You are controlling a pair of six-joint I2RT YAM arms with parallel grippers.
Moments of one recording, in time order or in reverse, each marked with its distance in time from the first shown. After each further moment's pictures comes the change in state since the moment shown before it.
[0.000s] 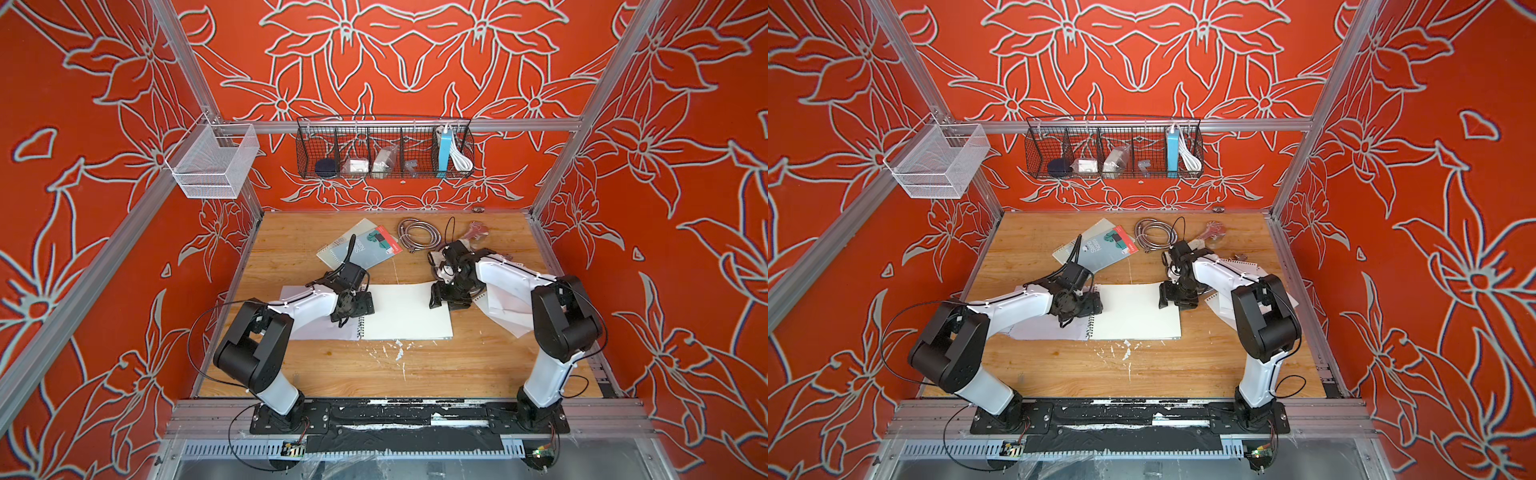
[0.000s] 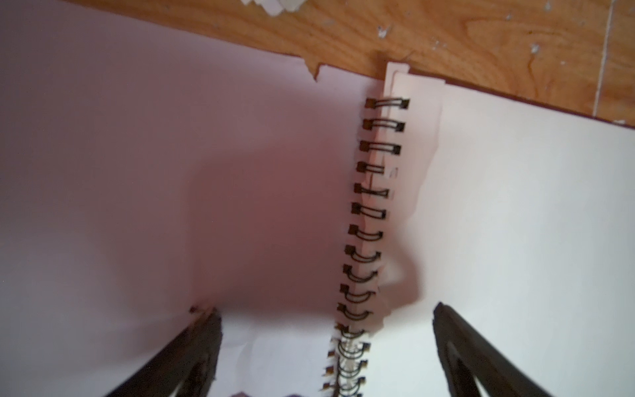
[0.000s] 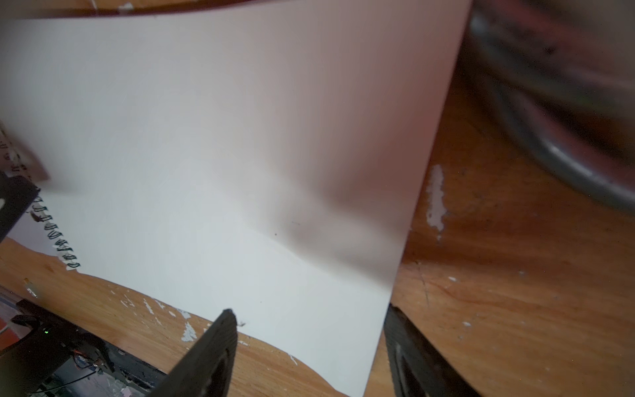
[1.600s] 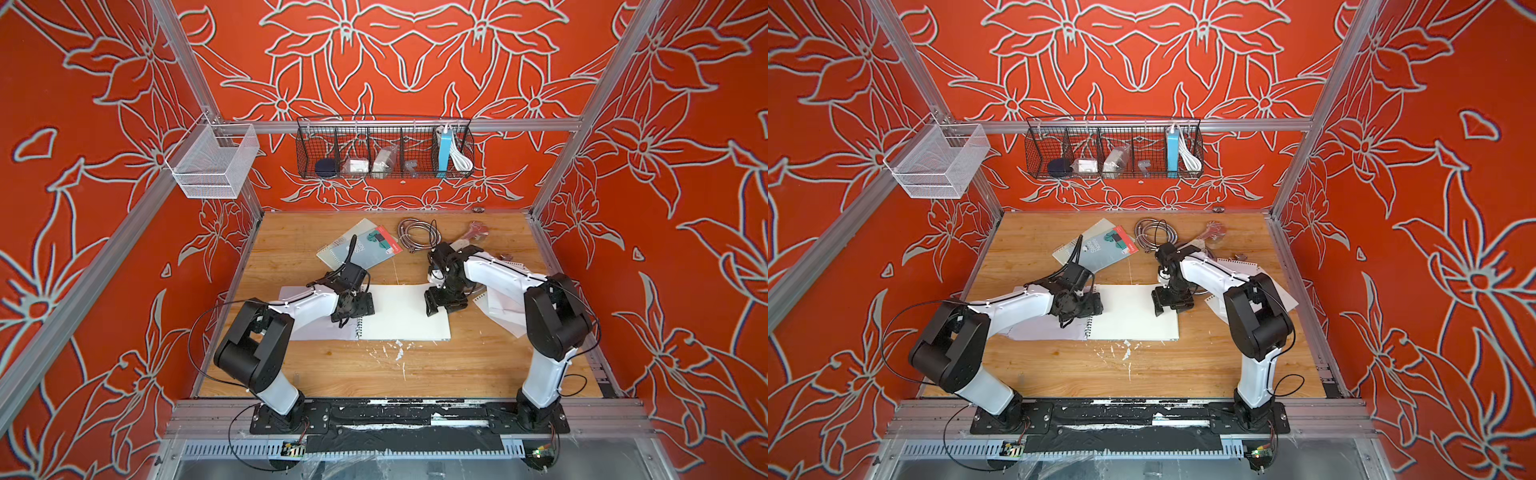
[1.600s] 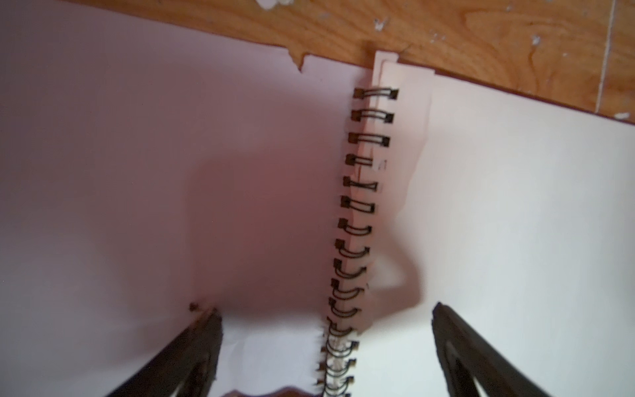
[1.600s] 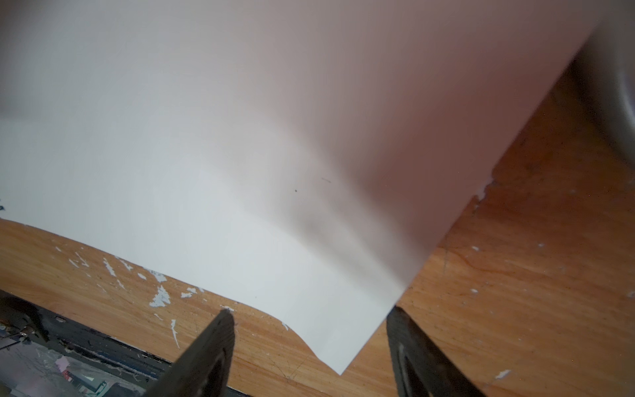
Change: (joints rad) left arm -0.005 0.000 0.000 -0.001 0.000 0.003; right arm 0.093 0.038 0.096 -0.161 0.076 -0.106
